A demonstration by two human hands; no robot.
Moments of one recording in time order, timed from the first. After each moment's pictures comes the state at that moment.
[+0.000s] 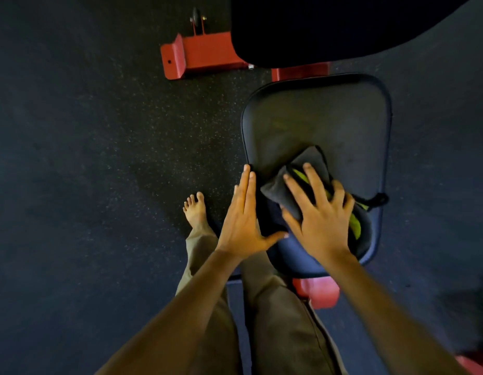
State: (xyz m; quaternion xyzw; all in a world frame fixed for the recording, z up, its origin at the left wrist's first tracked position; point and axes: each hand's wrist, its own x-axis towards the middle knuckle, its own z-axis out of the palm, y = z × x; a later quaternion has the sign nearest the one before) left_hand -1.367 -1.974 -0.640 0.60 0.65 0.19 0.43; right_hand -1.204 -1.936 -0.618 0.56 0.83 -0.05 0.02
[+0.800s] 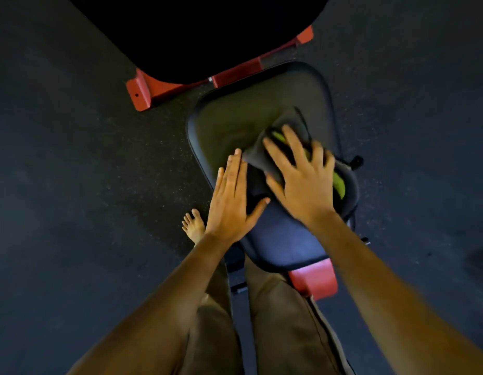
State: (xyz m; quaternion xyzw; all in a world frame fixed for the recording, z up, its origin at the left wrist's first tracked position) left_hand -1.333 -1.923 -0.633 0.74 0.60 0.09 0.30; right_hand -1.171 -1.892 -0.622 0.64 0.77 -0.05 -0.02
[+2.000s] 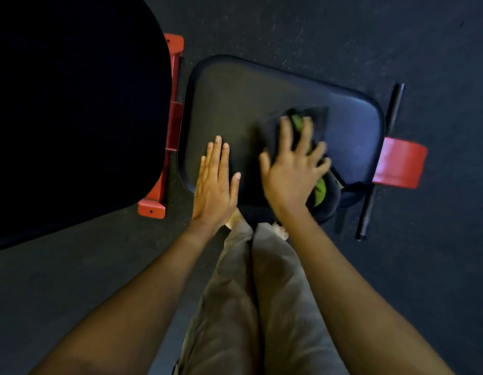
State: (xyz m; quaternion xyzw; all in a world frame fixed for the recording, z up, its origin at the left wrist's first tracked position) left_hand -1.403 -1.785 -0.637 0.94 0.20 -0.03 0.26; right_hand -1.307 -1.891 -0.613 0.98 0.10 -0.12 -0.10
